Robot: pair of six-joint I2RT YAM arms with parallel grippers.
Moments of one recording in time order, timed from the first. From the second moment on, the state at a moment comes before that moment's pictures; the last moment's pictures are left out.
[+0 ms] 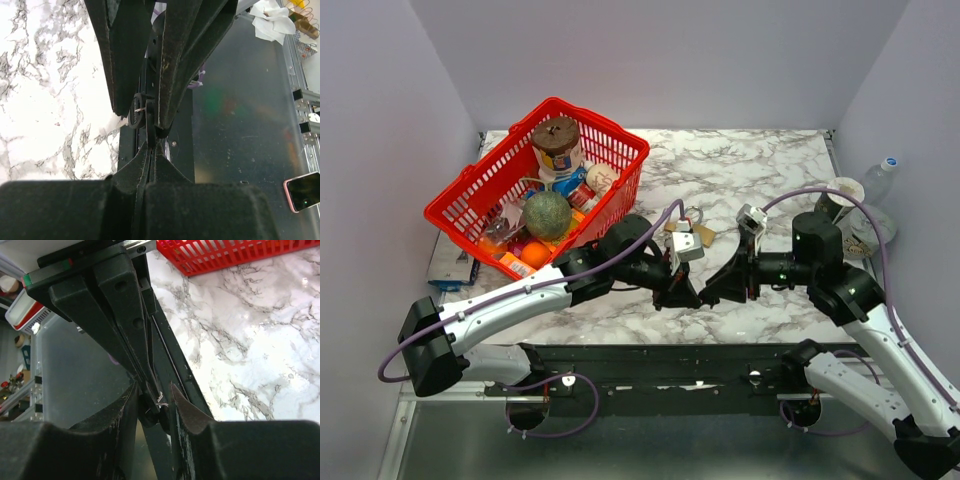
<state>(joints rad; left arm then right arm) -1.02 1.24 1.01 -0.17 0.67 -0.17 0.53 0.76 0.90 -0.57 -0.81 0.22</state>
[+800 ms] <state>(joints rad) -1.02 1.24 1.01 -0.23 0.61 -0.16 0.56 0.71 0.76 -0.43 -0.73 0.31</state>
